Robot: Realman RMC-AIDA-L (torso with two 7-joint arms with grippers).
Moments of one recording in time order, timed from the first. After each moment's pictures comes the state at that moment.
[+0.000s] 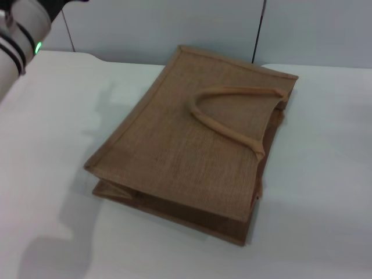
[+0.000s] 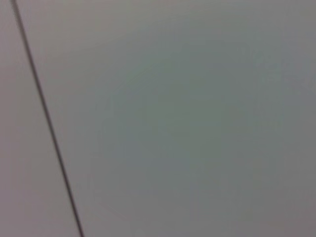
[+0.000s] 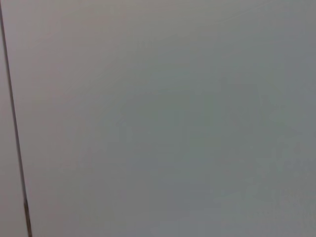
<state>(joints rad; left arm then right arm) -0.28 -2.03 1.70 1.29 -0.95 0.16 0.81 0.54 2.02 2.19 -0.03 -0.45 1.16 -2.74</state>
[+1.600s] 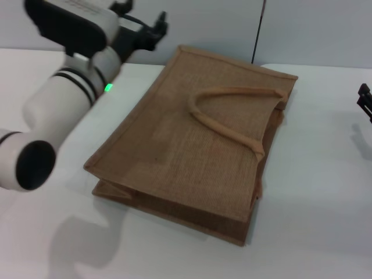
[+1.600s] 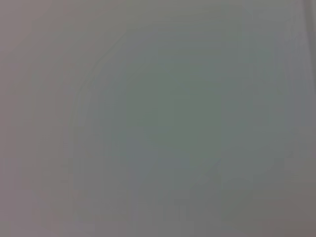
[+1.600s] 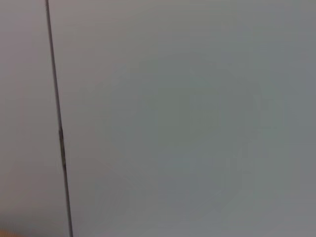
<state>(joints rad) -0.54 -2.01 1.96 0.84 -0.74 0.36 0.36 0.64 2.02 2.16 -0.15 -0.46 1.08 -2.83</state>
